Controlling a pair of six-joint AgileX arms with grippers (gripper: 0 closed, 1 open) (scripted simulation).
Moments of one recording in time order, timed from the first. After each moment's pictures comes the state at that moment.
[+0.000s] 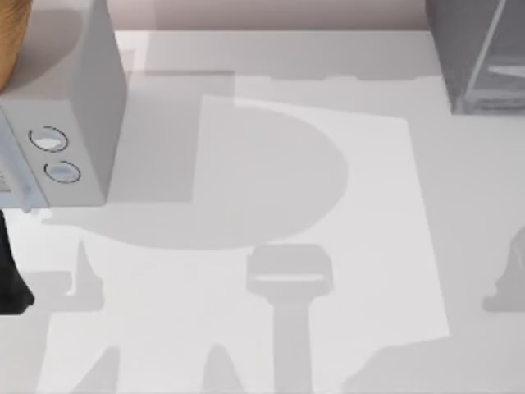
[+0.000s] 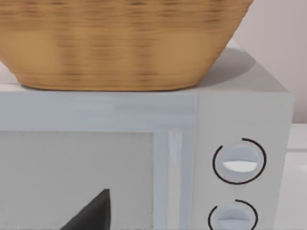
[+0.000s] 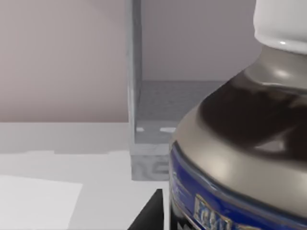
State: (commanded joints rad) left arm 0.00 0.00 0.00 0.00 0.00 0.00; right arm 0.00 0.00 0.00 0.00 0.00 0.00
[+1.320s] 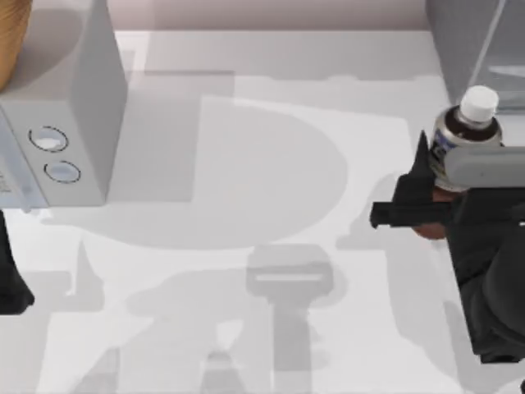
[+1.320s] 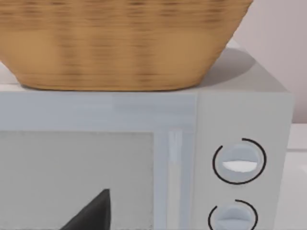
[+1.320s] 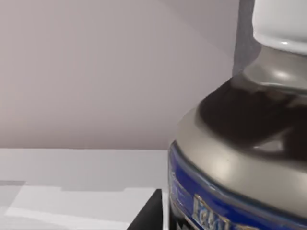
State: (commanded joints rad) left arm 0.00 0.00 0.00 0.00 0.00 0.00; right arm 0.81 1.40 0.34 1.06 0.82 0.01
